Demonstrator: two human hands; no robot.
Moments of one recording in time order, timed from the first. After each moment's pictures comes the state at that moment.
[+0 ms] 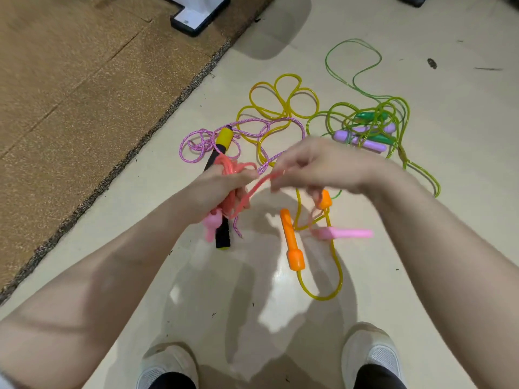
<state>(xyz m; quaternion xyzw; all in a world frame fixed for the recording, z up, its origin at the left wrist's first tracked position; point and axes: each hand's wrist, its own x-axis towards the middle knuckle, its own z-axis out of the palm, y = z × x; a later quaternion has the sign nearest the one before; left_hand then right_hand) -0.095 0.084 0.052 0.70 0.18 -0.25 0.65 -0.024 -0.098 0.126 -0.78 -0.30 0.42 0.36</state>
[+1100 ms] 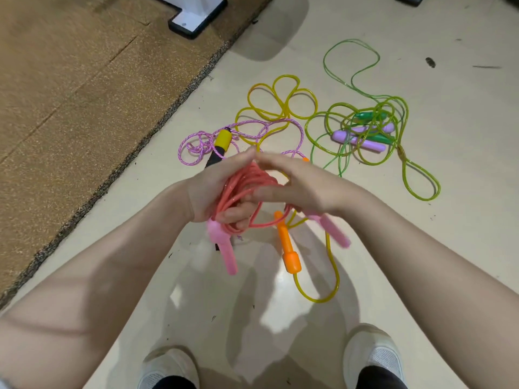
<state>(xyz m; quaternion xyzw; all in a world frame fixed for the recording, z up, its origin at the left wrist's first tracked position) -0.086 0.083 0.067 0.48 -0.02 -0.45 0.75 -0.039 -0.092 0.091 -0.78 -0.29 0.36 0.41</state>
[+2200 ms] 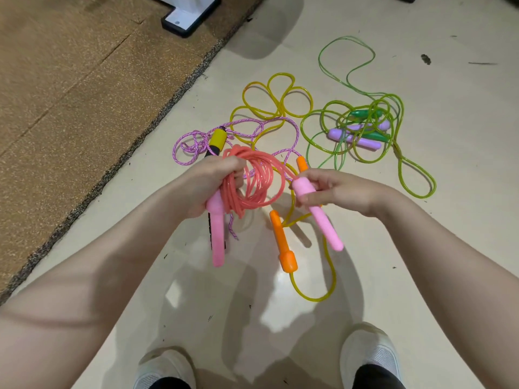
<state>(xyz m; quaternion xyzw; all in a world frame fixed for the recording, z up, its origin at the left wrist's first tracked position) -0.076 0.076 0.054 0.63 0.22 -0.23 0.71 -0.019 -0.153 0.062 -0.75 -0.16 0.48 0.43</state>
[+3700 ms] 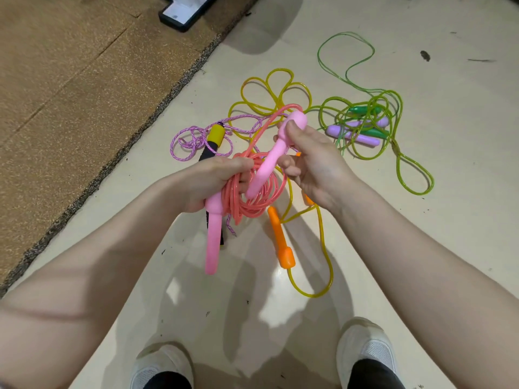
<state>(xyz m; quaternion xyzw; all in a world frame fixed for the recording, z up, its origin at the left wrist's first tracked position) -0.077 0.072 0.062 0.63 0.18 -0.30 0.69 -0.031 -0.092 0.081 -0.54 0.10 0.30 0.78</state>
